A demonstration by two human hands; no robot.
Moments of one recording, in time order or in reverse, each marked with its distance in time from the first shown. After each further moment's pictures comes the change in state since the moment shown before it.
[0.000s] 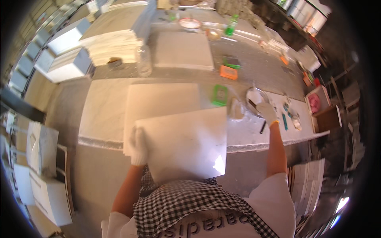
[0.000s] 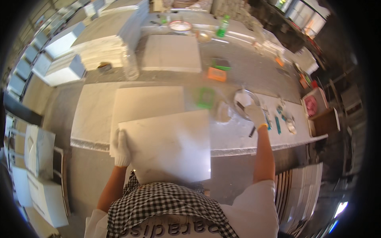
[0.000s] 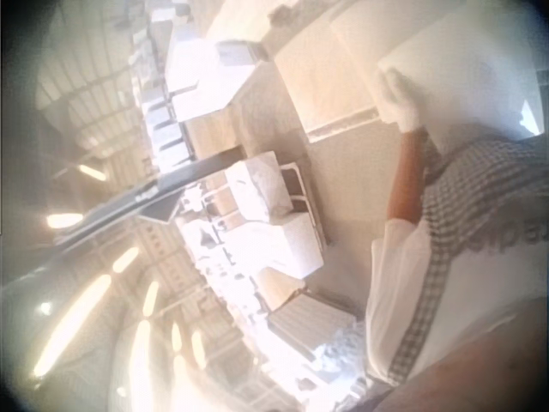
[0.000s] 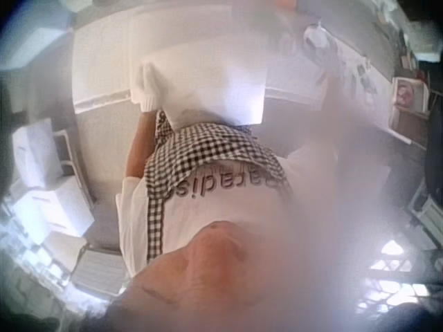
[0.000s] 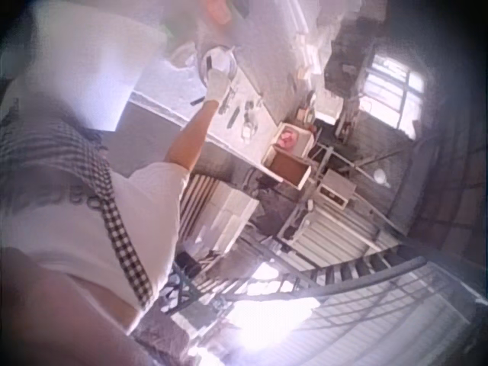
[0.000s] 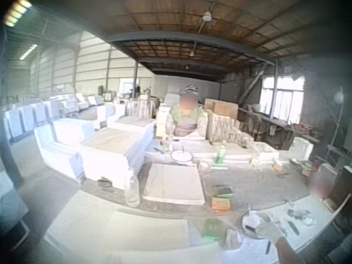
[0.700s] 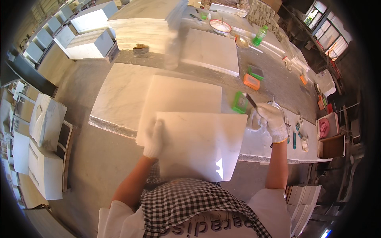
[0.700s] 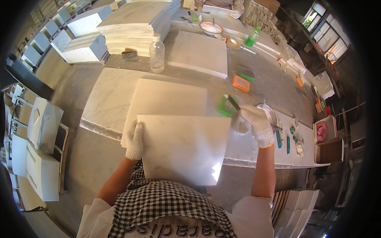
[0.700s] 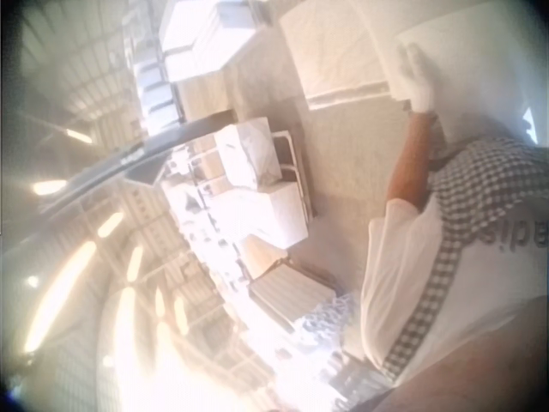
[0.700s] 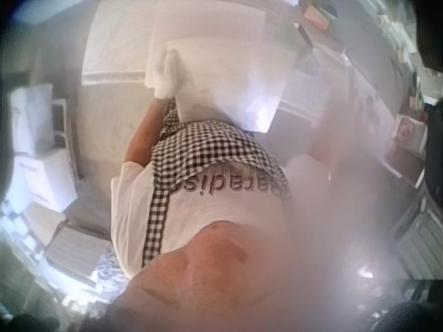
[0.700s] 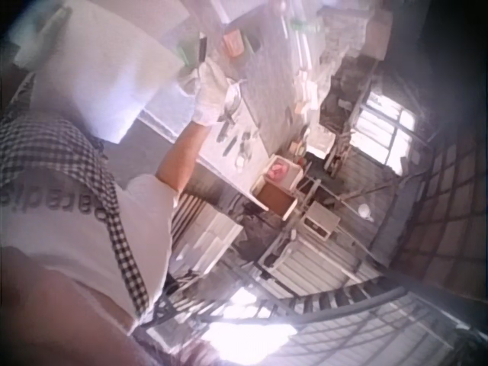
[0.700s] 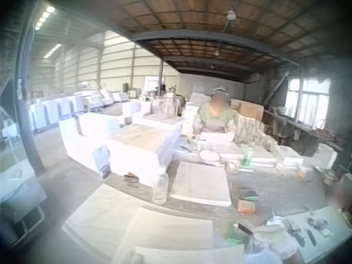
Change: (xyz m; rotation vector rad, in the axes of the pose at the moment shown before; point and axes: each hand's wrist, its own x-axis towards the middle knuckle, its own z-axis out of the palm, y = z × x) left_hand 0.005 -0.012 0.003 -0.198 -0.096 -0.065; right_hand 0.079 -0.162 -0.183 1.591 -0.098 0.447
